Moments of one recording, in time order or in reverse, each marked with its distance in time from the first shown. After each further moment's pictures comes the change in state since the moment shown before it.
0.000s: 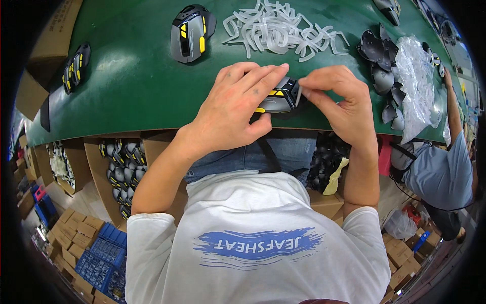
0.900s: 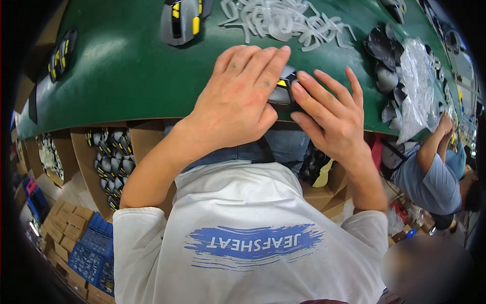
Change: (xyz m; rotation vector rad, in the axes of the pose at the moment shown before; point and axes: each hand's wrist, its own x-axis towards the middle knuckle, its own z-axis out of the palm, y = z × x) left_hand 0.005 0.012 0.018 0.148 0.035 -0.046; right_hand -0.039 -0.004 0.011 -0.568 -0.113 -0.177
